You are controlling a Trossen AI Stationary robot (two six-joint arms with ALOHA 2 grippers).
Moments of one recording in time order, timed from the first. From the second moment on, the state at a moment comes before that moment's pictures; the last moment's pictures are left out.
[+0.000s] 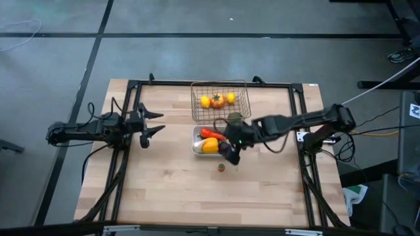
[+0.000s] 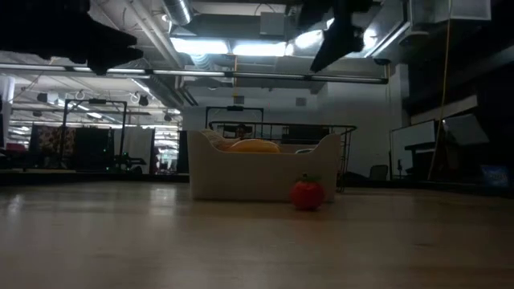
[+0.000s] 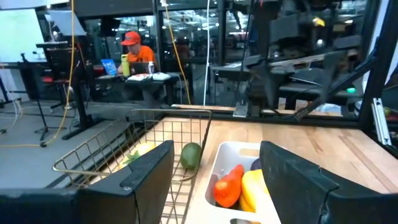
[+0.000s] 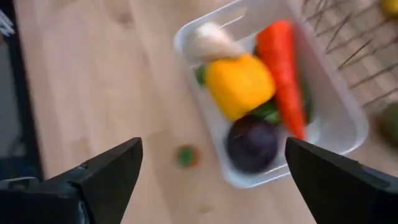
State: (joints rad) left arm 0.03 0.15 0.18 -0.01 -0.24 0.02; right arm 0.17 1.61 1.45 -0.81 0.06 0.57
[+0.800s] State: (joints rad) left arm 0.03 0.00 0.05 0.04 -0.11 0.07; right arm 0.44 1.81 1.44 -0.80 0.28 1.48
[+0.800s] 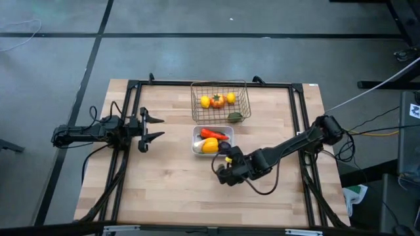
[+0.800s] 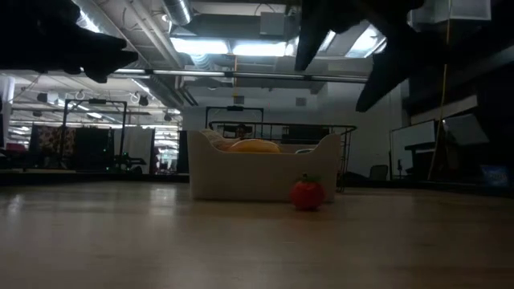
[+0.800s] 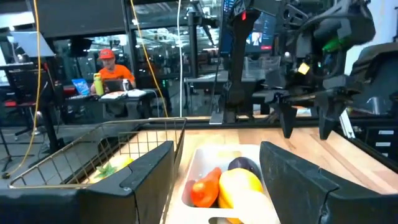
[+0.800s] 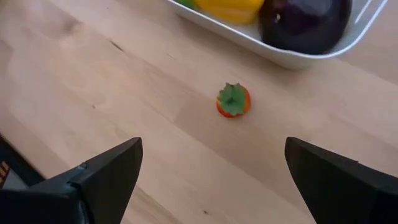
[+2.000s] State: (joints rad) left arm 0.03 0.01 0.01 0.03 -0.08 0.06; right arm 0.32 1.94 1.45 -0.74 0.14 1.56
